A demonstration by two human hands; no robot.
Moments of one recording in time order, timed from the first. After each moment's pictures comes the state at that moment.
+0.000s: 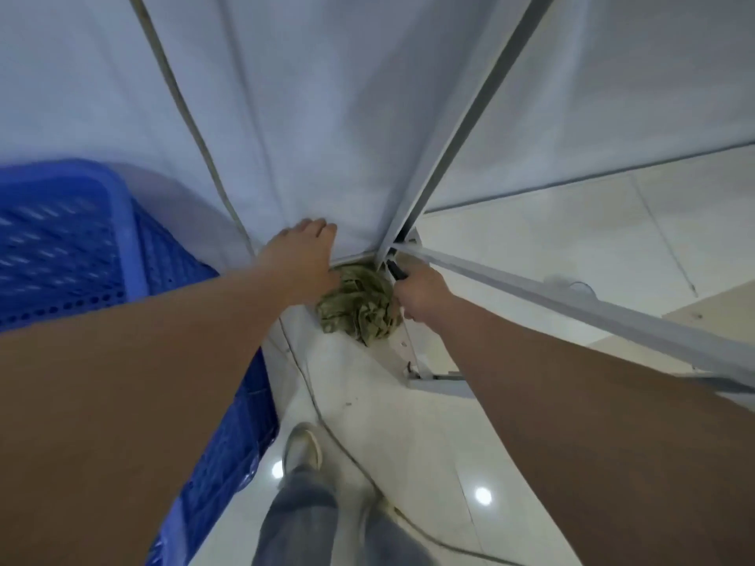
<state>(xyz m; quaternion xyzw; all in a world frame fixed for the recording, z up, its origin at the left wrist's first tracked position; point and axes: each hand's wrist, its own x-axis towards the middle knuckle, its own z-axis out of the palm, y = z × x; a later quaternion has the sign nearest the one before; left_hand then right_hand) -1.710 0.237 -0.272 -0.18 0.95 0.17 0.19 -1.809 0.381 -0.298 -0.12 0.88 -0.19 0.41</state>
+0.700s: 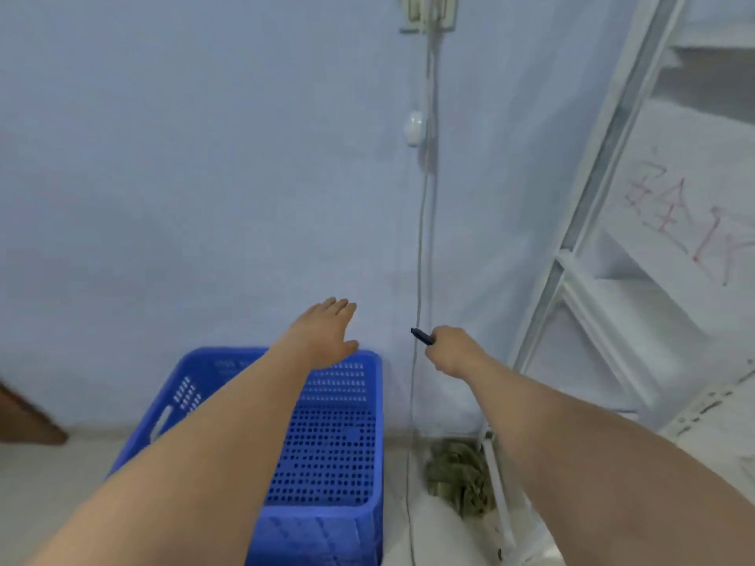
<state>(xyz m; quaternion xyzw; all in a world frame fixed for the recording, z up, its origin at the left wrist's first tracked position) -1.432 0.295 0.174 -0.36 0.93 0.05 0.09 -1.616 0.400 0.135 -0.44 0.84 -0.15 0.27</state>
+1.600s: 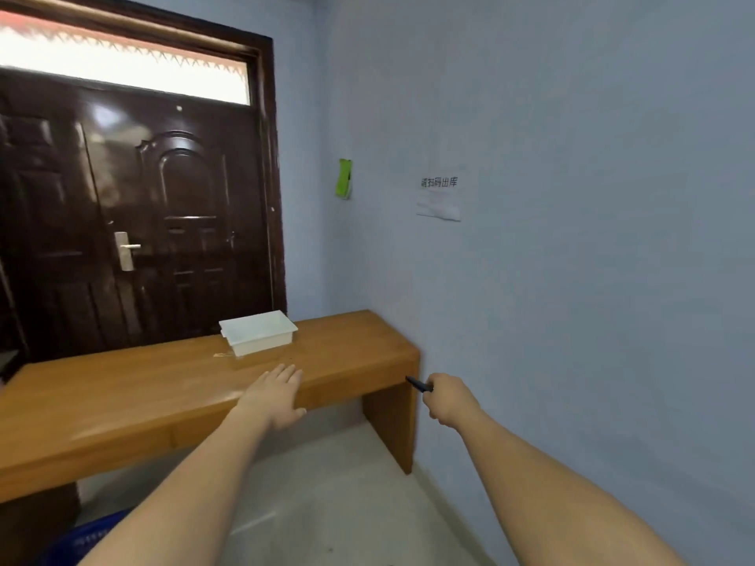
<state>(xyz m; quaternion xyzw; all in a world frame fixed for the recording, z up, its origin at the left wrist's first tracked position) -0.644 0.320 0.287 -0.83 0.56 -0.01 0.03 -0.882 0.176 0.279 -0.81 0.51 -0.14 0.25</state>
